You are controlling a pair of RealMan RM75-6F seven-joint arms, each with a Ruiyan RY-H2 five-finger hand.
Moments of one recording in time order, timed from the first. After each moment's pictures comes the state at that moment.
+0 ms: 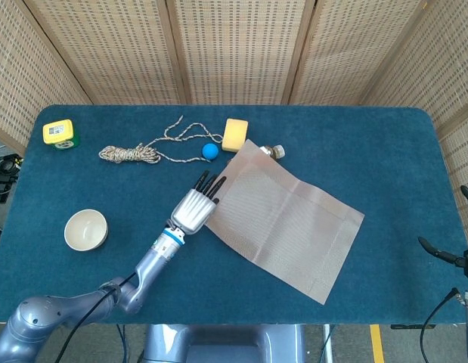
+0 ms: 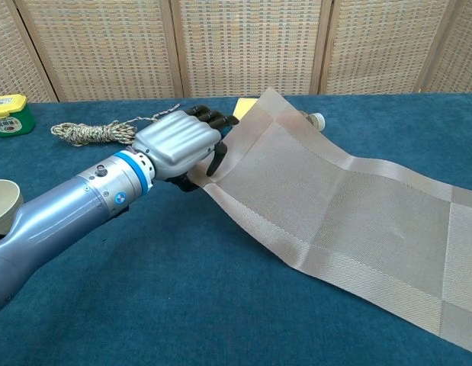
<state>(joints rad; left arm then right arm) -0.90 -1.94 -0.13 -0.97 1.32 1.06 0.53 0.10 -1.19 0.23 -1.43 -1.41 1.54 0.51</state>
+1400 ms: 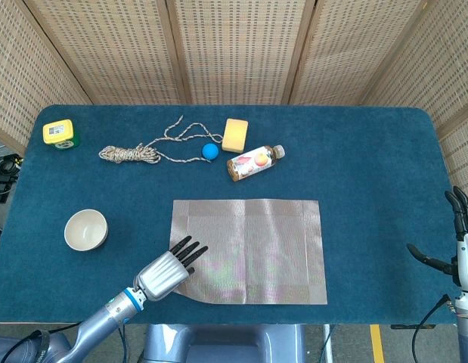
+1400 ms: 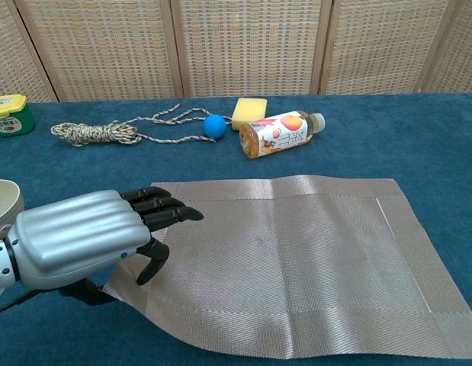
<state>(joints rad) -0.66 -1.52 0.17 -1.67 1.52 1.08 0.64 0.08 -1.18 0.20 -1.50 -1.48 1.60 0.42</state>
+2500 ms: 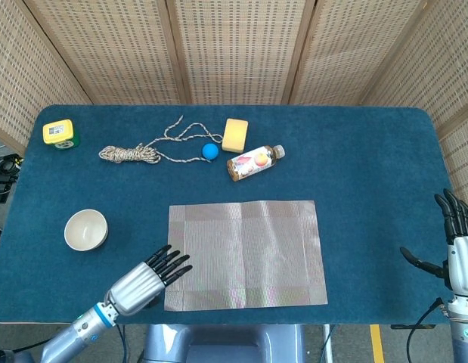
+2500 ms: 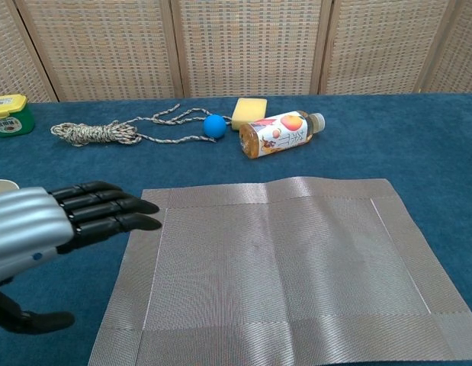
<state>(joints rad) -0.52 -1.37 0.26 -1.70 1.76 1.26 0.40 0.08 -1.19 0.17 -1.53 -1.53 1.64 0.34</state>
